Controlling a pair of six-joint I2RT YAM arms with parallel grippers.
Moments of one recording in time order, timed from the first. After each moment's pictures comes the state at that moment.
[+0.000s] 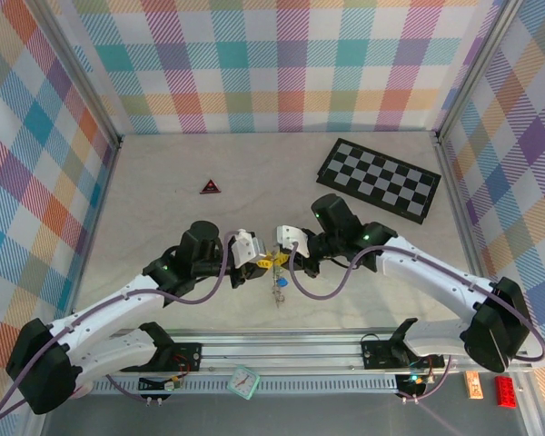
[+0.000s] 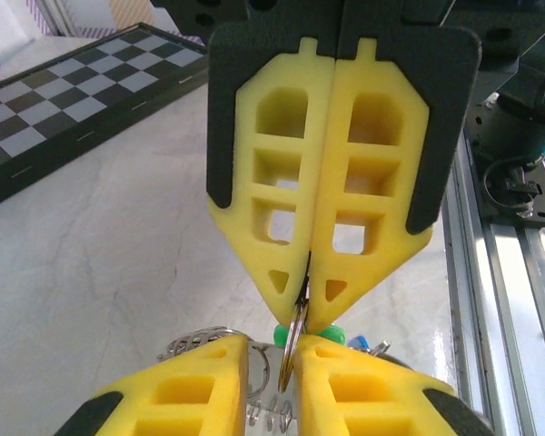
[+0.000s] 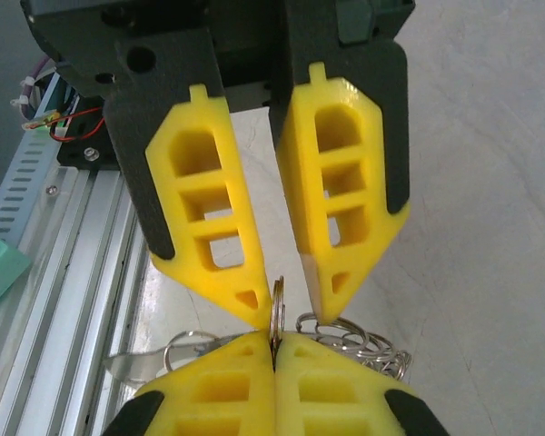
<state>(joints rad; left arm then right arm) -0.73 0.99 0.60 -0.07 0.52 0.33 0.80 1.26 0.96 -0.48 -0.62 -0.59</state>
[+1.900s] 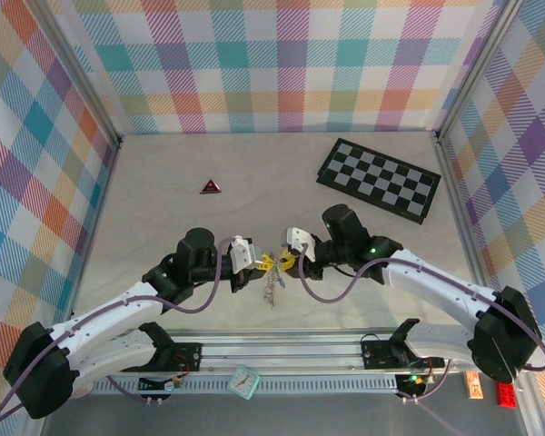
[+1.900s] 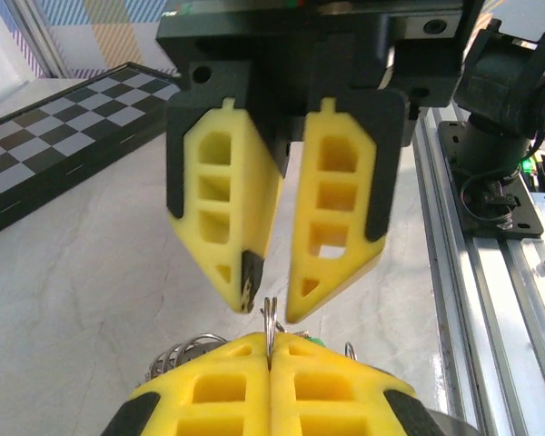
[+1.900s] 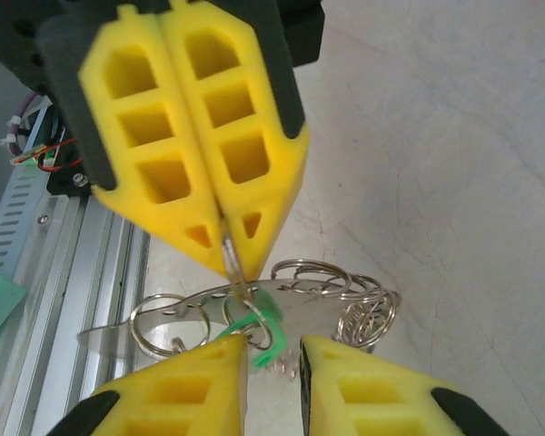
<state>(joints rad) -0.73 0.95 0.51 0.08 0.57 0.31 0.76 1.16 0.76 -0.26 -0.64 -0.43</state>
